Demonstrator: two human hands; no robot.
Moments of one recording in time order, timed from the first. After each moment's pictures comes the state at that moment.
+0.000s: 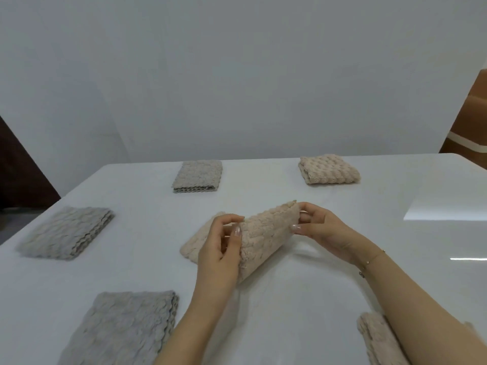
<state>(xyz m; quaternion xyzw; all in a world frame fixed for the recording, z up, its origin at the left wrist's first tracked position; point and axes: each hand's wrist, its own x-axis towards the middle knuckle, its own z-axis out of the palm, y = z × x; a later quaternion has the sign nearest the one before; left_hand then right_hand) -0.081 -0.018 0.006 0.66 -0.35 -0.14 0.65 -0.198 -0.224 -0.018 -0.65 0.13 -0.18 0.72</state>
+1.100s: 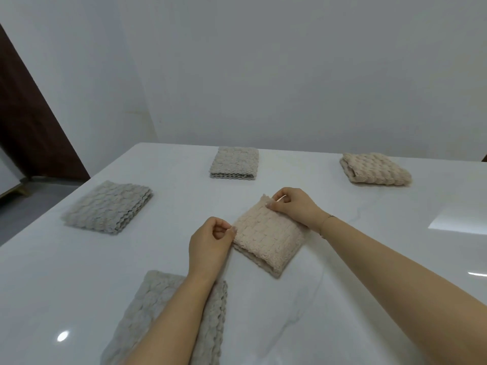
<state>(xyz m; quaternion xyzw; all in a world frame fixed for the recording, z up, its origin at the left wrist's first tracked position) 0.045 0.013 -0.051 0.80 -0.25 -0.07 0.54 -0.041 -0.190 -0.018 -0.83 0.29 -0.13 0.45</state>
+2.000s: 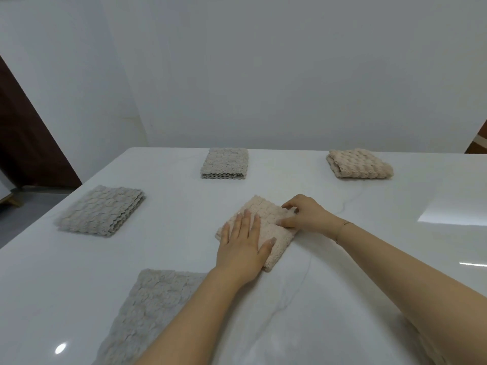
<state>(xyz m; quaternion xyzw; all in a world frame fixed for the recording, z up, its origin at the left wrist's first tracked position) -0.005 -0.019 -0.052 0.86 -0.49 -0.09 0.08 -0.094 -0.185 -0.012 -0.90 0.32 -0.03 0.30</state>
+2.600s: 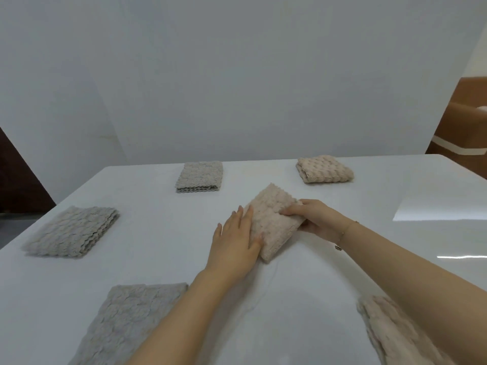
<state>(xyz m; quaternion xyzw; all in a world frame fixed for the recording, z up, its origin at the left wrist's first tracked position) -0.043 -0.038 -0.017 0.82 -0.53 -0.06 0.19 -0.162 -0.212 0.002 -0.59 0.35 -0.16 0.71</state>
